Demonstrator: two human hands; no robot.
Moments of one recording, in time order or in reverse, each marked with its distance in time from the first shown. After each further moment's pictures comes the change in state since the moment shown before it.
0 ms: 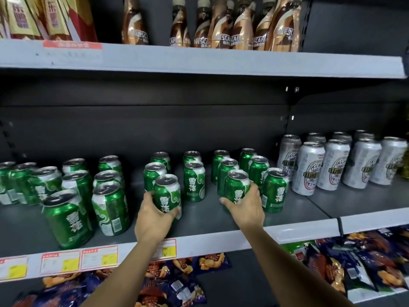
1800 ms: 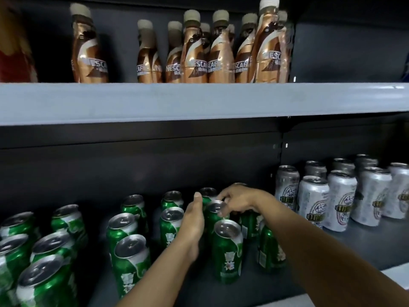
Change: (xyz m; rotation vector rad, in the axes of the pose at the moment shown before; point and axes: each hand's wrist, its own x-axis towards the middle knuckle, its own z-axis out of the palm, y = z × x) left_hand 0.061 0.127 0.110 -0.603 -0.525 -0.238; right_hand 0.163 -0.066 -0.050 -0.254 -0.780 -0.167
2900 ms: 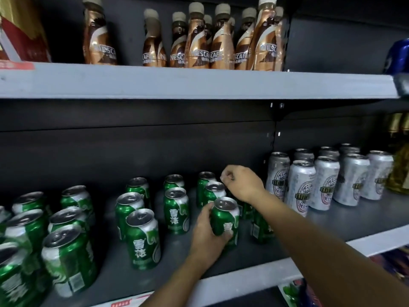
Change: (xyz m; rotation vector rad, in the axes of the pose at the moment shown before) left_hand -0.050 -0.067 0.005 0.387 -0.067 0.359; right_hand -0.043 -0.004 0.028 -0.084 0.592 -0.080
